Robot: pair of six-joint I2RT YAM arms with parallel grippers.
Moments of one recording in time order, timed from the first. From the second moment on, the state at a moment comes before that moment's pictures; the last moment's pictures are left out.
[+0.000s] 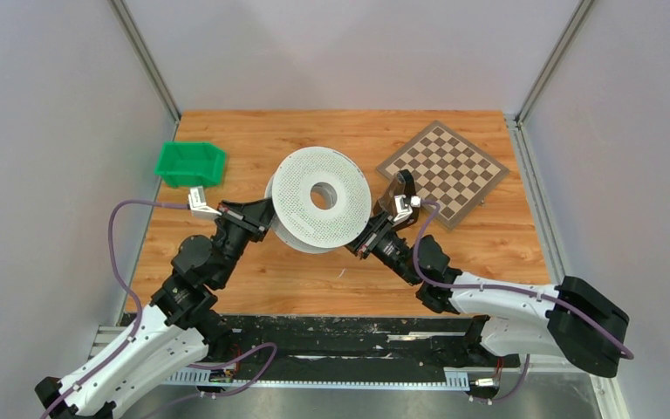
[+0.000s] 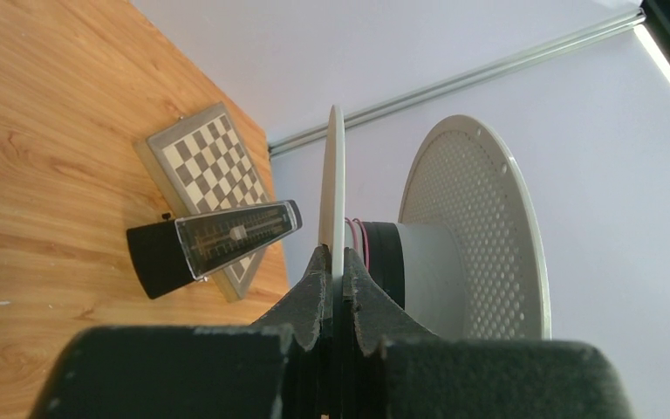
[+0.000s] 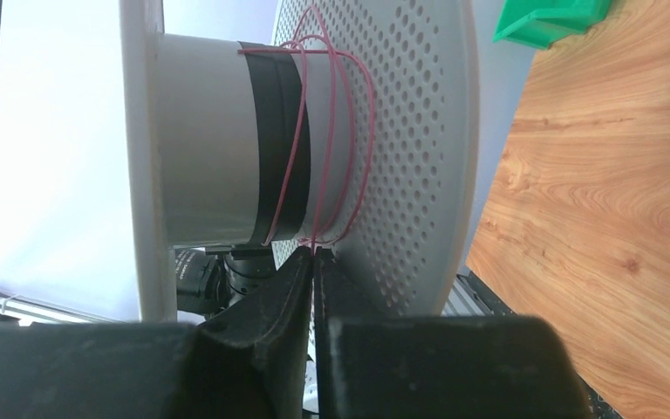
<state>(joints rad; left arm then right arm) -0.74 0.50 0.54 0.09 -0.35 -1.18 1.02 1.17 0.44 0.94 0.14 1.37</state>
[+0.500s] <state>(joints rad) -0.74 0.48 0.54 0.09 -0.37 -1.18 1.02 1.06 0.41 0.85 0.19 1.34</state>
